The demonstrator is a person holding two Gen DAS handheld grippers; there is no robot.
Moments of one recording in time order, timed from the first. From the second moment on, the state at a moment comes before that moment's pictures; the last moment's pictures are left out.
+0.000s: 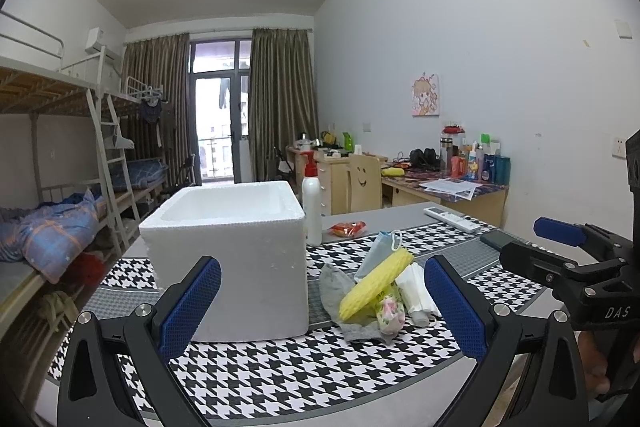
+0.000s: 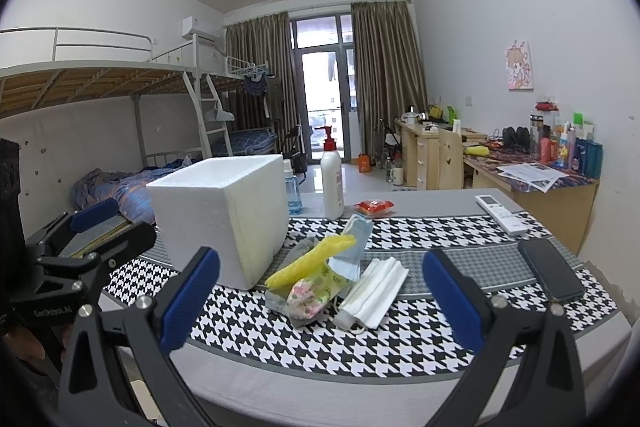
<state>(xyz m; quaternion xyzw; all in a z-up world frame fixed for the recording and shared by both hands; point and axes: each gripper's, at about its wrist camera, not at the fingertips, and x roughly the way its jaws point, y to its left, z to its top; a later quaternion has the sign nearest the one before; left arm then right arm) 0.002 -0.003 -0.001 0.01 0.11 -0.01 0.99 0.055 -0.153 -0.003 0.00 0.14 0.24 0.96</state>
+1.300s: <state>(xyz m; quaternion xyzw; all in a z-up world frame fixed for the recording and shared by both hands) 0.058 -0.024 -0.019 0.03 0.17 -0.05 0.98 0.112 -0.170 -0.031 0.02 0.21 0.21 0.95</state>
